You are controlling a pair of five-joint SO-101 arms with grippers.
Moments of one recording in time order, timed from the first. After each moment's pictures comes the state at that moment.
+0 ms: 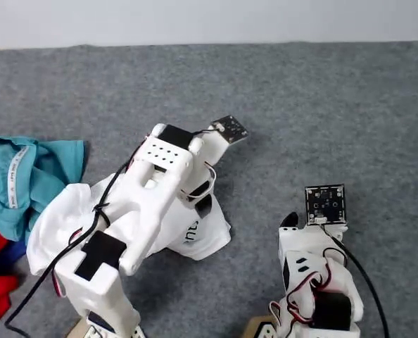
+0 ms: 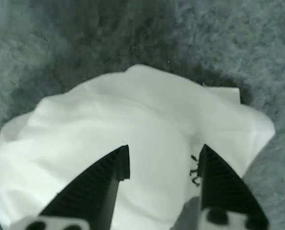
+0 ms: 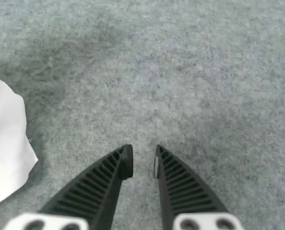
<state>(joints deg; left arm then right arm) 20.7 14.0 4.4 83.6 -18.9 0.2 -103.2 80.8 70.3 5.5</state>
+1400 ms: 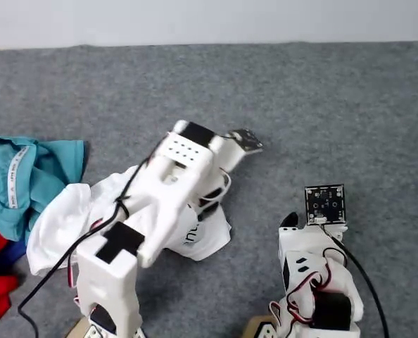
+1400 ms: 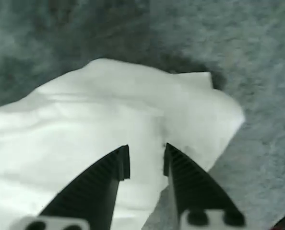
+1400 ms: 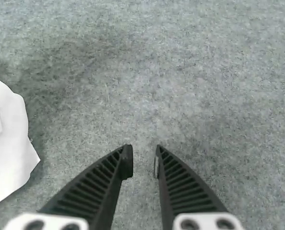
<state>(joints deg) 26.3 22.8 -5.9 95.0 -18.2 0.2 -103.2 80.8 70.3 5.7</state>
